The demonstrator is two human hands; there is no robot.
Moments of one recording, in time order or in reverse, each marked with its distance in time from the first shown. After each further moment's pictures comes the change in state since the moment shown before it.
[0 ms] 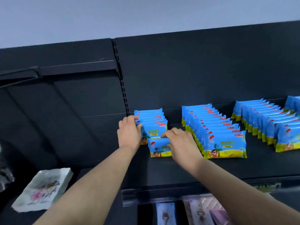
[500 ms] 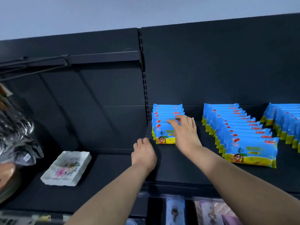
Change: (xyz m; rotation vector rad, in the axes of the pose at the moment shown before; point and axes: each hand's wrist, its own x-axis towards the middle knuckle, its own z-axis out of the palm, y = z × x) left_hand -0.069 -0.027 0.007 0.223 -0.368 -0.257; right_hand 0.052 -0.010 0.048 -0.013 0.028 0.024
